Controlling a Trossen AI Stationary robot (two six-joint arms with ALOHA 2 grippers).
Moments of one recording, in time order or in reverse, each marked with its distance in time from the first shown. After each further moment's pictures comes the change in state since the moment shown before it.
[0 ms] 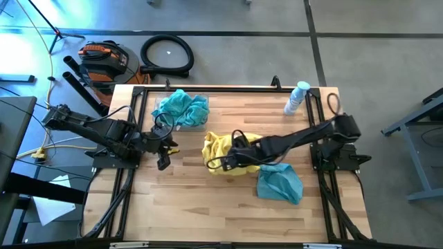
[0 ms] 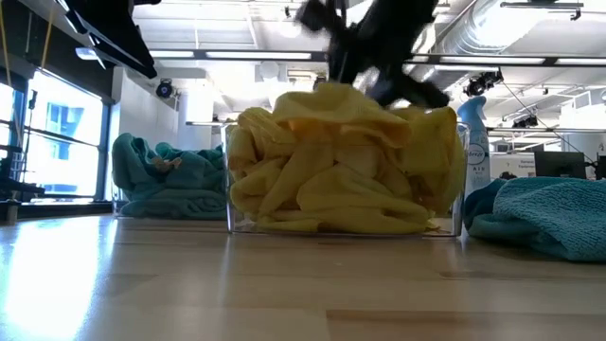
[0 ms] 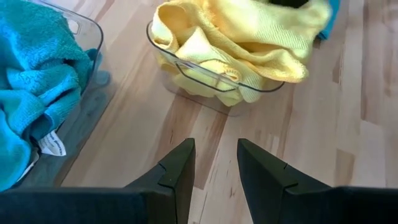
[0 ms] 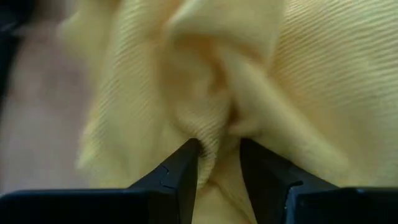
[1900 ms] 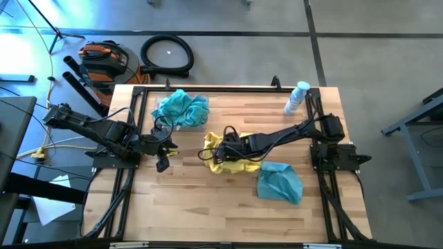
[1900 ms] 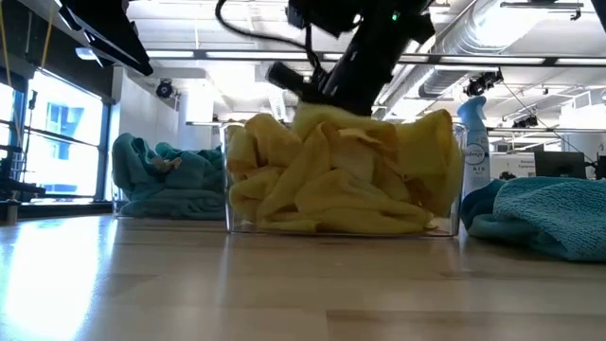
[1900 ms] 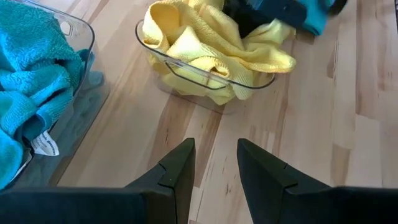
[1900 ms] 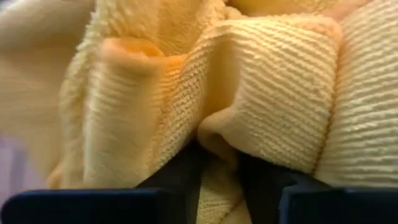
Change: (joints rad) left arm -0.043 0.000 0.000 -0.001 -0.019 -0.008; right arm -0.102 0.179 -0.002 0.176 -0.030 -0.028
